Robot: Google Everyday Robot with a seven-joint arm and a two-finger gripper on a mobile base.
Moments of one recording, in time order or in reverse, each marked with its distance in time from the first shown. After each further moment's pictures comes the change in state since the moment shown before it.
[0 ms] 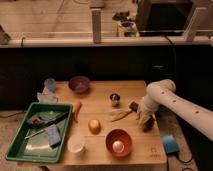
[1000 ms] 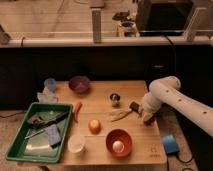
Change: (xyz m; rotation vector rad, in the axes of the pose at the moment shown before) arm -0.004 0.002 -0.031 0.040 0.009 -0.044
